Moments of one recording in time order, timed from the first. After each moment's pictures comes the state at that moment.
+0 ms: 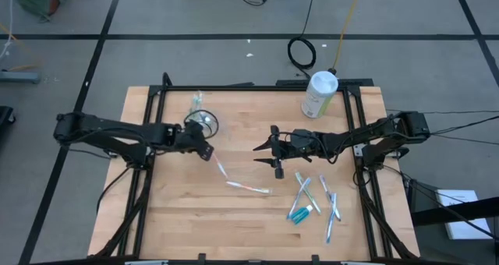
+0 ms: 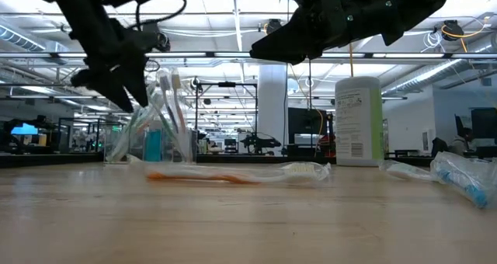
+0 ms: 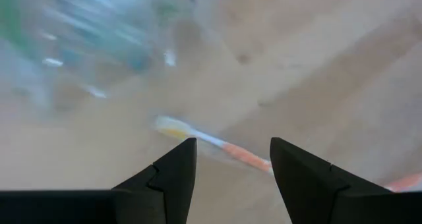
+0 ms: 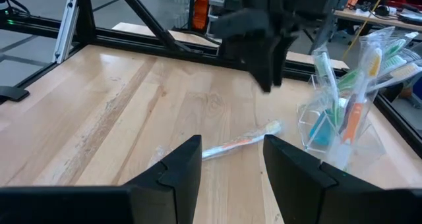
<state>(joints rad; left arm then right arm) 0.00 1.15 0.73 -0.66 -0.33 -0.94 0.03 1.51 0.74 0.53 -0.03 -0.15</state>
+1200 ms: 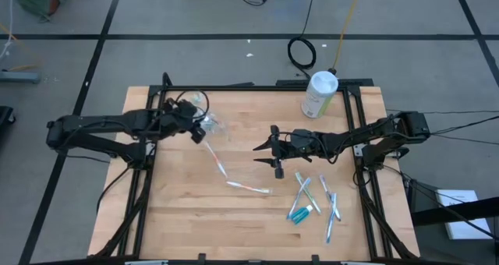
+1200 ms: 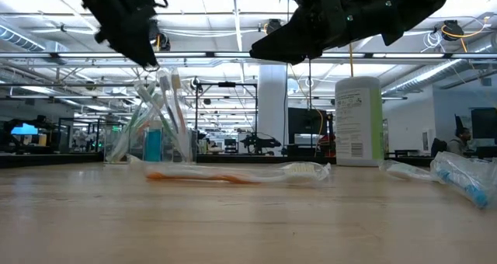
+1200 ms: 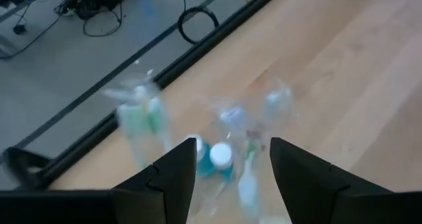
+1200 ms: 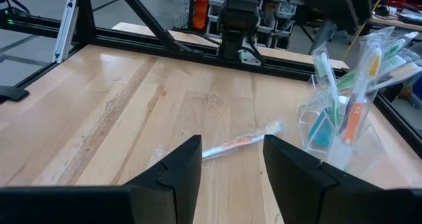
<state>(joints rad) 0.11 1.02 0.90 -0.74 -0.58 -0.39 0.03 1.51 0.74 0.53 -0.03 -0.15</state>
